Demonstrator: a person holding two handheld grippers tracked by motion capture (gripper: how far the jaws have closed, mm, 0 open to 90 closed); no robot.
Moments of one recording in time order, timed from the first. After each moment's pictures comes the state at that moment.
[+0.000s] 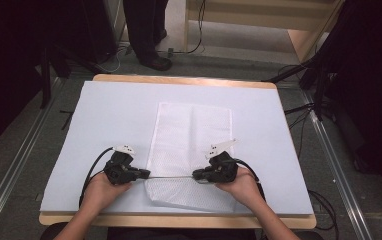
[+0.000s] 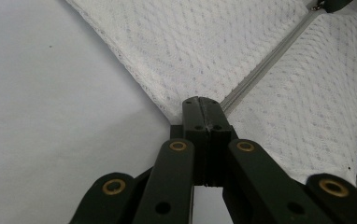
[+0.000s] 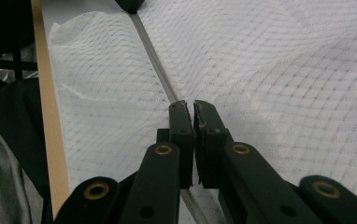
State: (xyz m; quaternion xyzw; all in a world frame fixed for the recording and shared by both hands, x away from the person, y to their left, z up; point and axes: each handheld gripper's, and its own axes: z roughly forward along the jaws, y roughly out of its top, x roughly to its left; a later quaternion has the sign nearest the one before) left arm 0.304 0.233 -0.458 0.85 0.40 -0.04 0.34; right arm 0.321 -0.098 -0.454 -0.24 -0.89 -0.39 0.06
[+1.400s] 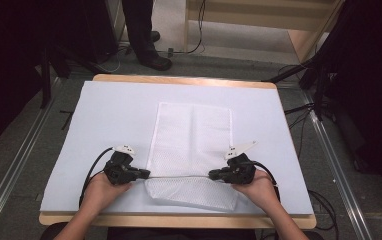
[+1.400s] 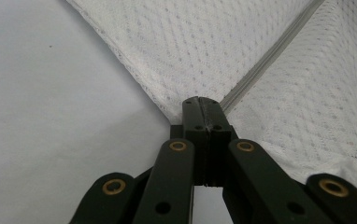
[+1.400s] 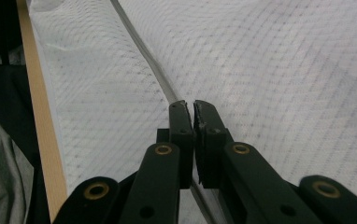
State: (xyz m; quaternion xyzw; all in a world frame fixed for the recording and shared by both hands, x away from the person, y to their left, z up) left arm 0.304 0.233 -0.459 0.85 0.40 -0.04 0.34; right arm 0.317 -0.145 -0.455 -0.27 -0.88 -0.39 0.04
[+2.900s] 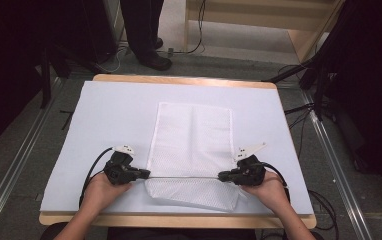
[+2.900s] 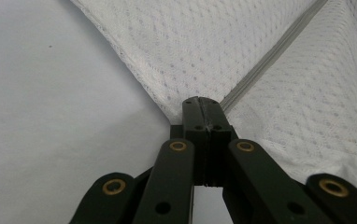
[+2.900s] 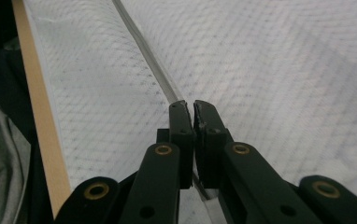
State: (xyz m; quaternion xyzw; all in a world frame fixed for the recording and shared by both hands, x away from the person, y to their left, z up) left arm 0.304 0.234 -0.459 0.85 0.40 -0.05 0.35; right arm 0.314 -0.171 -0.455 -0.27 -0.88 -0.38 0.04
